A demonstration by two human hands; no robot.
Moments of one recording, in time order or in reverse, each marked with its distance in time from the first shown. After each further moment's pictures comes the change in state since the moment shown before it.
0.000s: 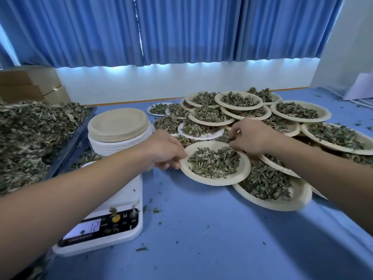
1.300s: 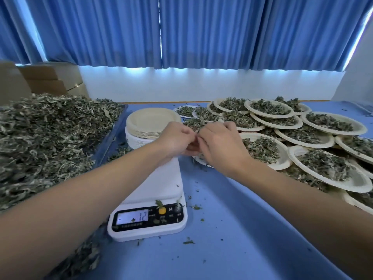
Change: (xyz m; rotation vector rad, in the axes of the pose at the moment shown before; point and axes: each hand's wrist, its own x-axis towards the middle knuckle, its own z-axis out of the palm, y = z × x) left_hand -0.010 -0.025 -0.043 -0.350 0.102 0.192; right_hand -0.015 -0.130 0.066 -0.253 0.480 -0.536
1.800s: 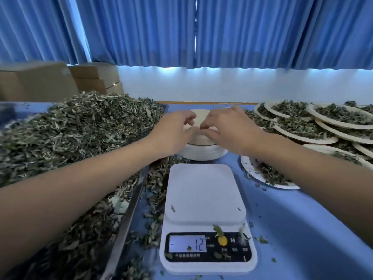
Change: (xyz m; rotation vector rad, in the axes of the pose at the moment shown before) left_hand 0.017 -0.020 -0.134 0.850 0.242 0.392; right_hand 0.119 -0.053 0.029 0.092 -0.208 -0.215
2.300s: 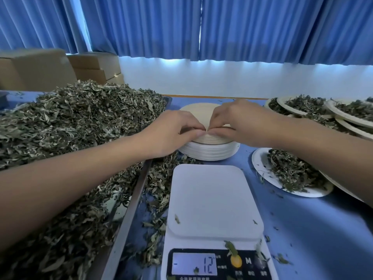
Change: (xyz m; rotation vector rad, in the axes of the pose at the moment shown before) left_hand 0.000 -0.034 -0.002 -0.041 -0.099 0.285; right_hand 0.011 0.017 -0.008 0.154 -0.101 -0.229
